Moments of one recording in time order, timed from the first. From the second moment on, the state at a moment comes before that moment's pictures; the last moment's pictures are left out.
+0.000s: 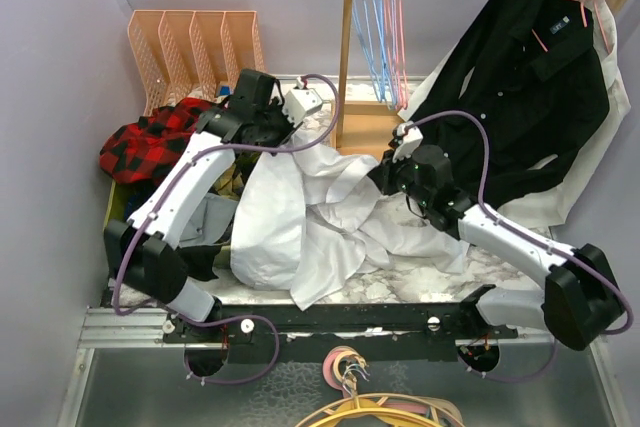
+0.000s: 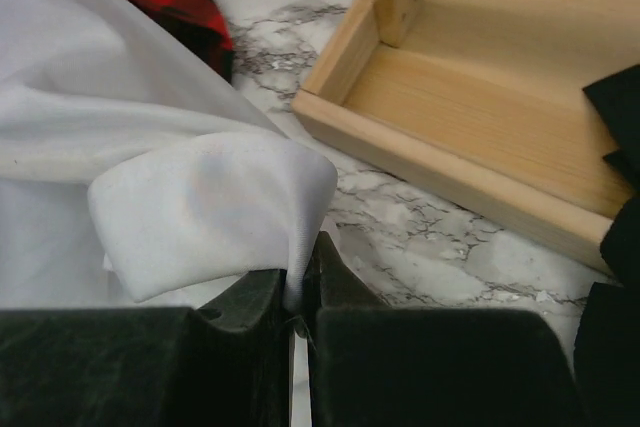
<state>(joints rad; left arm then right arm) -0.42 1.49 1.51 -0.80 0.25 0.51 0.62 1.21 0.71 0.15 -0.04 0.23</state>
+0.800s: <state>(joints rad) -0.38 1.66 2.02 -1.25 0.04 0.50 0.46 1.40 0.73 0.15 -0.09 0.37</state>
